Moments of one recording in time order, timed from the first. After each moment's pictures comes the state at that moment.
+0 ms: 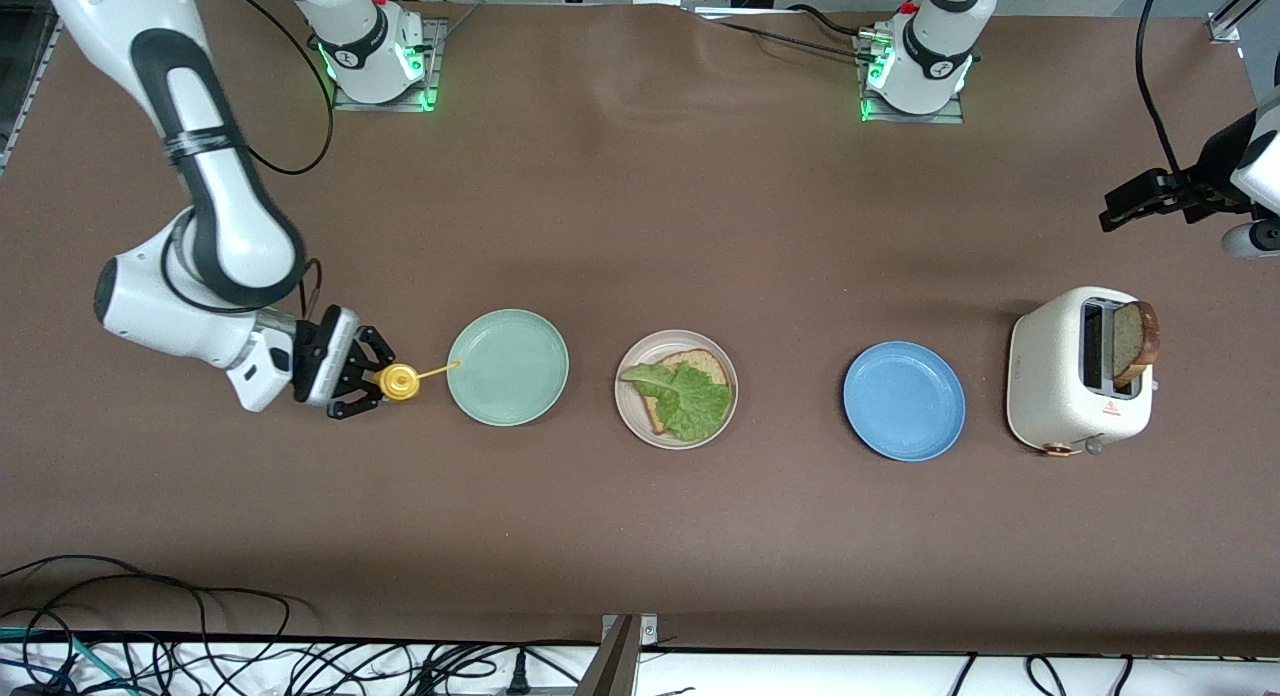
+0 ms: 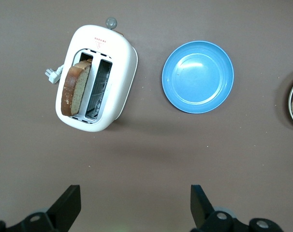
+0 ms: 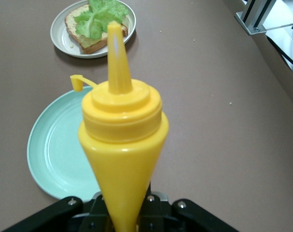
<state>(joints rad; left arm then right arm) 0.03 -0.02 0.02 -1.67 0.01 1.55 -0.07 0.10 0.47 0.08 -1.80 0.68 2.34 -1.63</state>
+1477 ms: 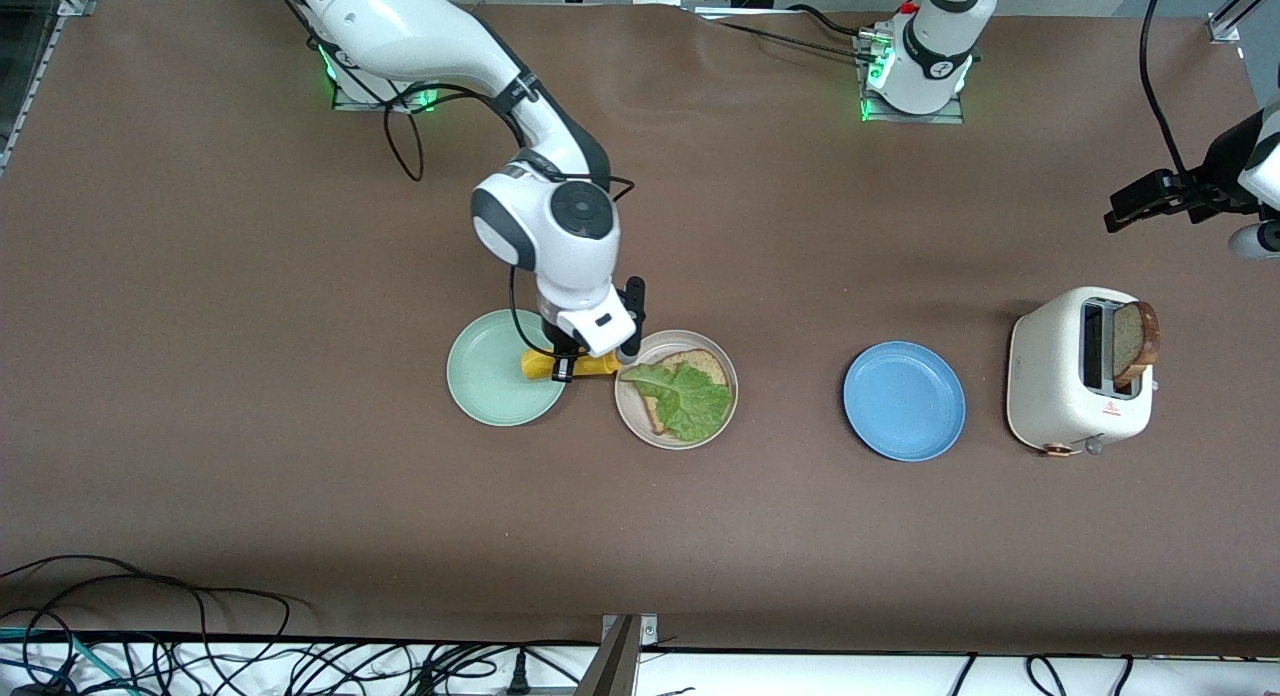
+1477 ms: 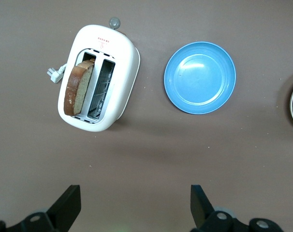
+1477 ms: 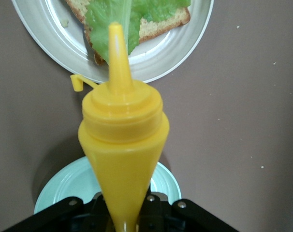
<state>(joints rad) 0.04 -0.02 0.03 -1.67 0.01 1.55 -0.07 0.63 0.76 0.09 -1.35 -0.46 2.11 -0.59</state>
